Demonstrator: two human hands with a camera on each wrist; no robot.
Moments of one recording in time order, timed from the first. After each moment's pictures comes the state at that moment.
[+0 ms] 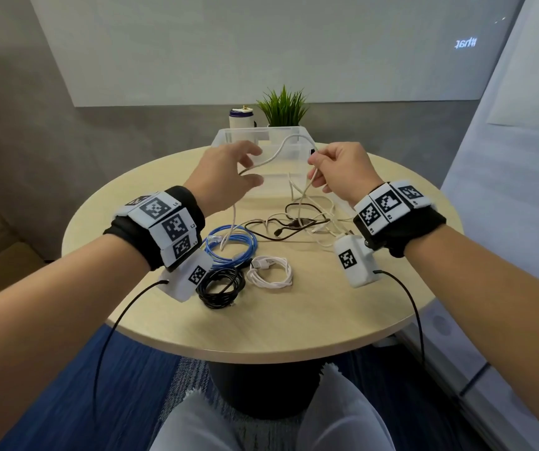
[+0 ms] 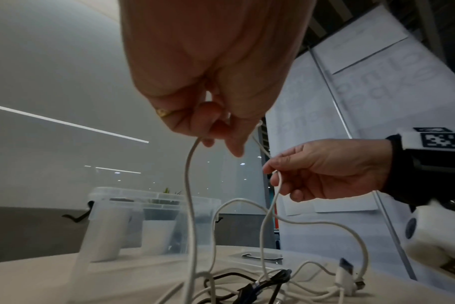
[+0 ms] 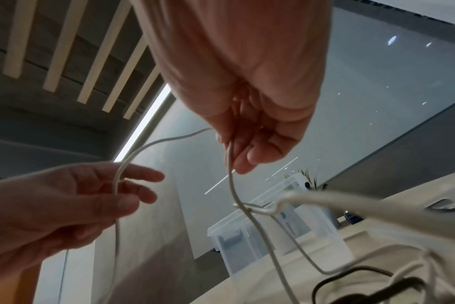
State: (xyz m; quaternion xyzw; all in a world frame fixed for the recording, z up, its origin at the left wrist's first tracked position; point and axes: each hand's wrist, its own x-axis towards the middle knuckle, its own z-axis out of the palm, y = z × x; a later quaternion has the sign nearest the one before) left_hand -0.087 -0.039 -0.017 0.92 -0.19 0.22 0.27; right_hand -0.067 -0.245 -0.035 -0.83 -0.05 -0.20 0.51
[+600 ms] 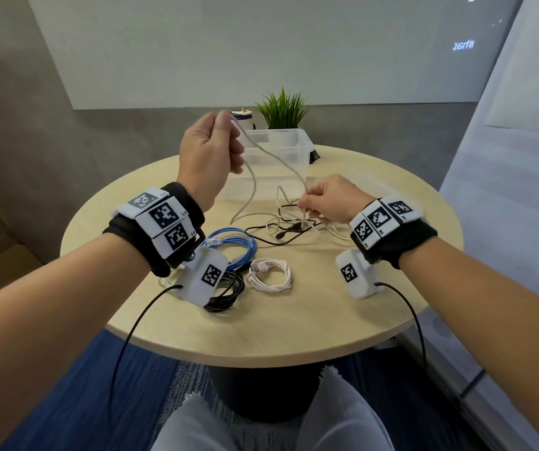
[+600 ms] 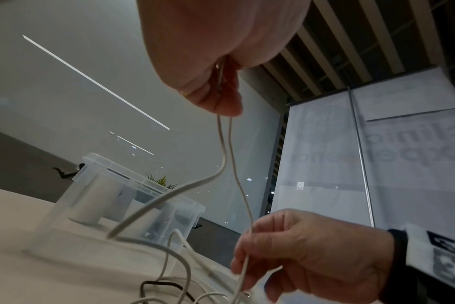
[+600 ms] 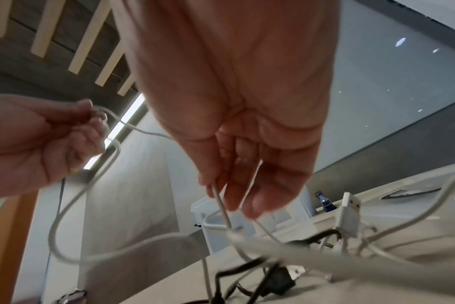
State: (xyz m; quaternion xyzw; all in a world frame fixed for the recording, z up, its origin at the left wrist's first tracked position) left_hand -0.081 -0.043 -0.008 0.69 -0.16 0.23 0.66; right_hand -0.069 -0.246 -0.057 -0.92 -0.05 -0.03 0.40
